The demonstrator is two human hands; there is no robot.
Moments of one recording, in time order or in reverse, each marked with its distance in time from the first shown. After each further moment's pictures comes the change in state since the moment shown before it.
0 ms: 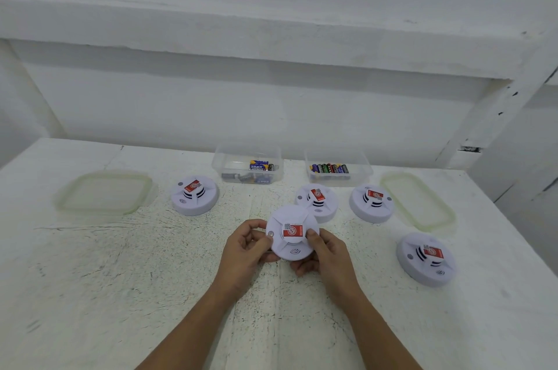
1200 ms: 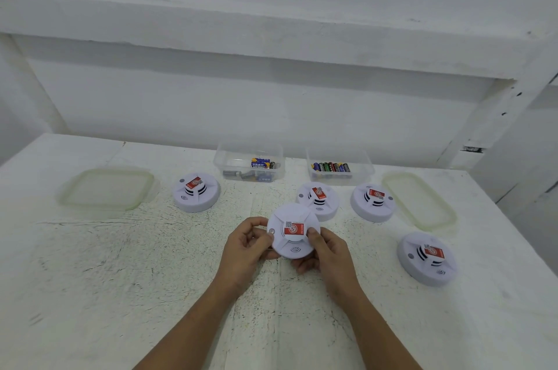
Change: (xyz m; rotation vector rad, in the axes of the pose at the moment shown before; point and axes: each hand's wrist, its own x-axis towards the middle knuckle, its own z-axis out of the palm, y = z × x) left_hand 0.003 -0.006 -0.003 0.015 0.005 0.010; right_hand 0.000 0.001 0.000 -0.023 0.011 0.001
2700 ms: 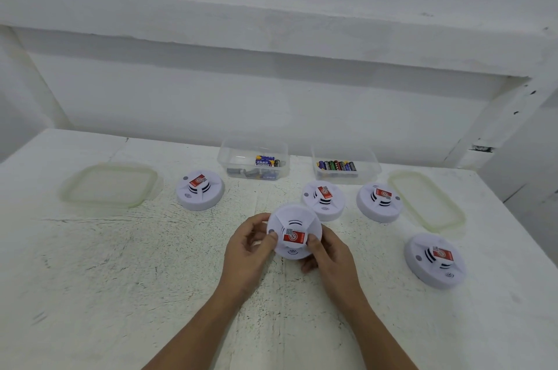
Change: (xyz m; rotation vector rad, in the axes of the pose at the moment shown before) left_hand -0.005 -0.007 -0.004 0.153 0.067 0.154; right_hand -0.004 0.006 0.004 -0.232 0.006 -0.128
